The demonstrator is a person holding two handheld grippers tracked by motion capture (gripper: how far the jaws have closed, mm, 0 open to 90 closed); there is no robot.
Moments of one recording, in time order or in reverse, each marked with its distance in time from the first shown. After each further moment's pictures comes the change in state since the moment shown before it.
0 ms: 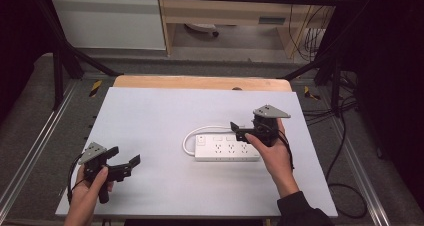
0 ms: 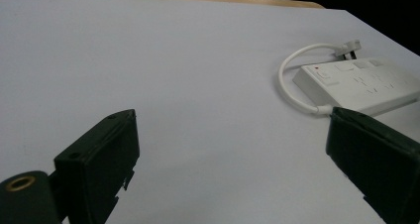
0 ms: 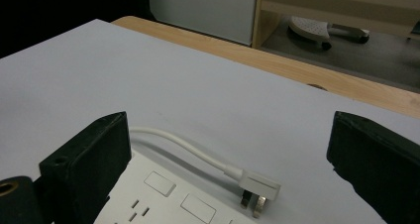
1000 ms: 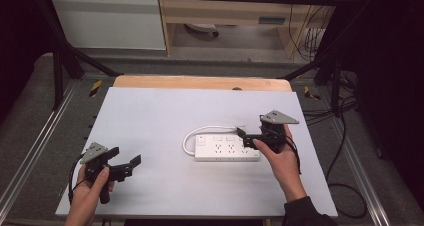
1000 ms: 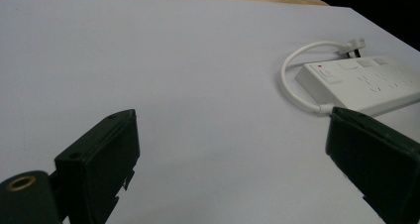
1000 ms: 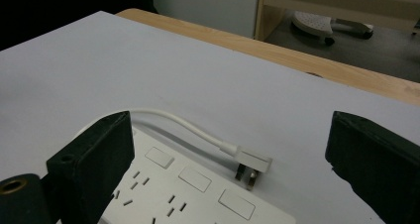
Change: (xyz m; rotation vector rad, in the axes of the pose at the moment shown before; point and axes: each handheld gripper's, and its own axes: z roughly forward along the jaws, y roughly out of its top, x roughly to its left) left arm -0.002 0.000 0.002 0.017 0.009 -0.003; right arm -0.007 -0.012 -0.018 0.013 0.017 0.000
